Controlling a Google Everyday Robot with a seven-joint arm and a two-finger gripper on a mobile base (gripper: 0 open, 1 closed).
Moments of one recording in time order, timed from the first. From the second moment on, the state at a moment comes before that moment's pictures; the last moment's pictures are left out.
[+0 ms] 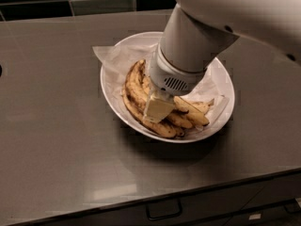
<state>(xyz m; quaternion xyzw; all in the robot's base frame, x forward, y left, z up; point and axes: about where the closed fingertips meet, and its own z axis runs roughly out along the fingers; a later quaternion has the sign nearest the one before) 0.437 -0.014 0.920 -0.64 0.74 0.04 0.19</state>
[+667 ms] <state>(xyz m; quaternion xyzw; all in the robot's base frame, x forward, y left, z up) 0.437 -0.014 0.920 -0.64 0.74 0.04 0.19</state>
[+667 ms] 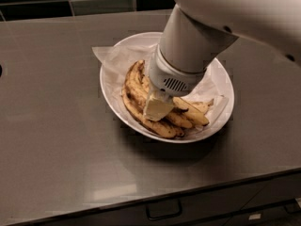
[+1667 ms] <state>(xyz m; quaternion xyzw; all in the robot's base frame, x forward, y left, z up) 0.433 -0.018 0.963 -0.67 0.70 0.04 0.25</state>
